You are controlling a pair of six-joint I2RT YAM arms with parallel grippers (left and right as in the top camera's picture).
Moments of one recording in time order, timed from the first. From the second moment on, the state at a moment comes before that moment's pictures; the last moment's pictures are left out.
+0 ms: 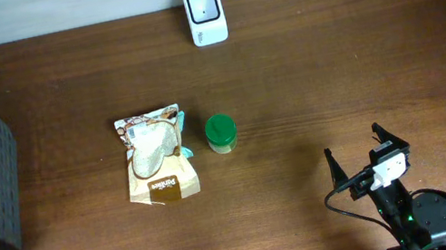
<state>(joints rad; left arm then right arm) 0.79 2.09 2.96 -1.50 0.34 -0.04 0.03 0.01 0.01 -0.05 -0.23 -0.11</state>
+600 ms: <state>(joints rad) 0.24 1.91 2.91 -1.69 0.38 -0.11 0.03 0.01 0.01 -0.05 -0.23 -0.11</state>
